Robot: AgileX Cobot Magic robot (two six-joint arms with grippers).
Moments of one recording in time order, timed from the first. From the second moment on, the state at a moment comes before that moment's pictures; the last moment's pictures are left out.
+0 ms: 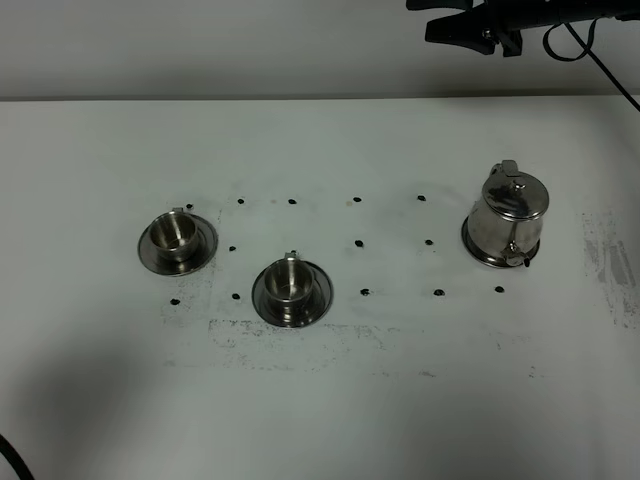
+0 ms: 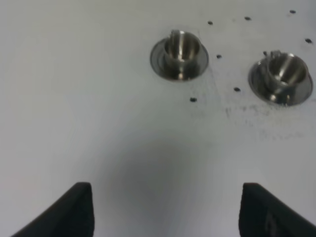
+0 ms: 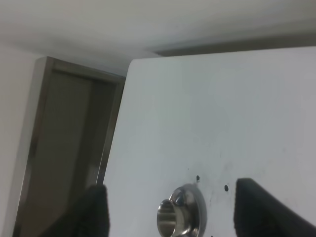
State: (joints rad) left arm 0.14 0.39 -0.64 -0.27 0.99 0.37; right arm 0.05 2.42 -2.29 1.18 1.21 -0.34
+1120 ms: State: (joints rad) left arm 0.11 0.06 -0.48 -0.27 0.99 0.37; right arm 0.05 2.42 -2.29 1.18 1.21 -0.34
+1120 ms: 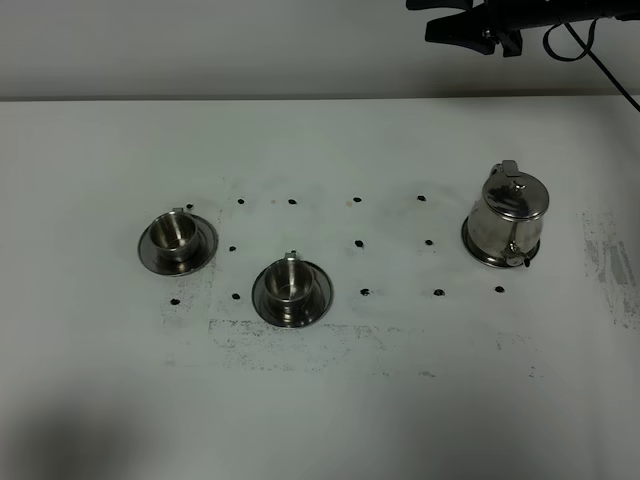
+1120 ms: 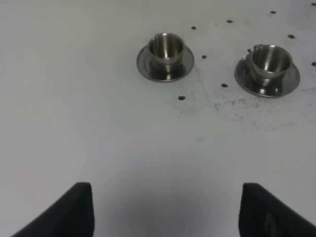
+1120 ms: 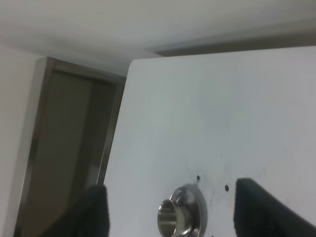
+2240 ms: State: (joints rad) left arm 0.04 0.00 -0.48 -0.27 0.99 0.38; right arm 0.05 2.42 -2.29 1.18 1.21 -0.34
